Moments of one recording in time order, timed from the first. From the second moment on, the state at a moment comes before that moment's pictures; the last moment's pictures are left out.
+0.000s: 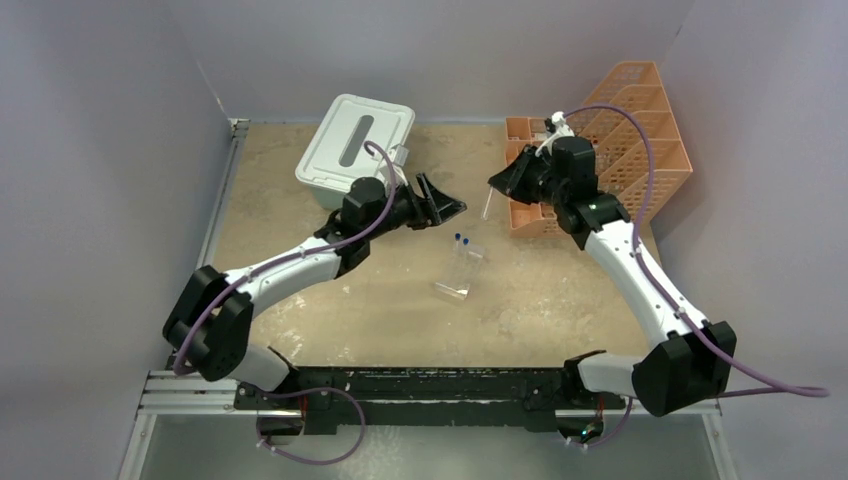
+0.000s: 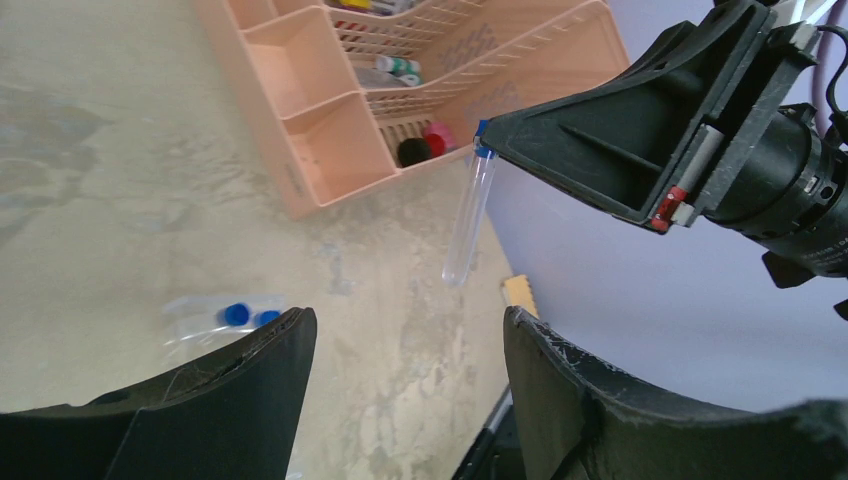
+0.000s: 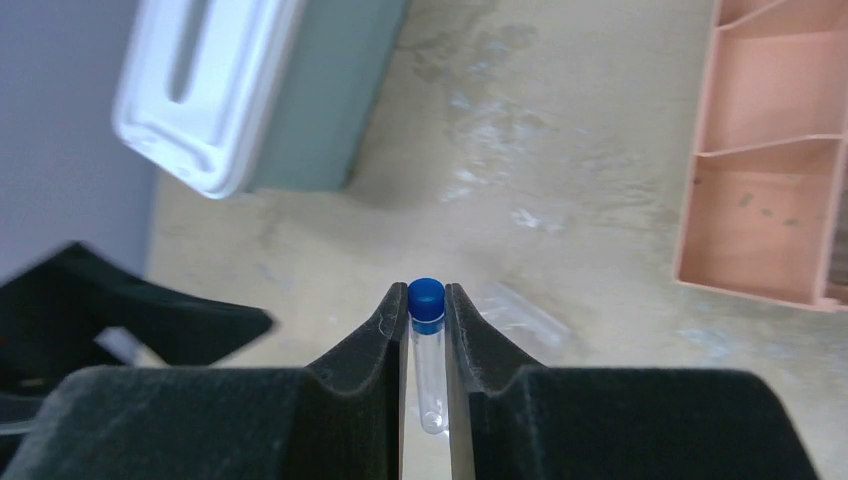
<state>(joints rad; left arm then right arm) -0.66 1.44 0.92 0.38 0.24 -0.86 0.29 1.29 1.17 -0.36 -0.16 0.59</state>
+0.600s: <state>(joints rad) -0.72 1.61 1.02 0.55 0.42 -0.96 0.29 1.25 1.12 -0.28 -0.30 0.85</state>
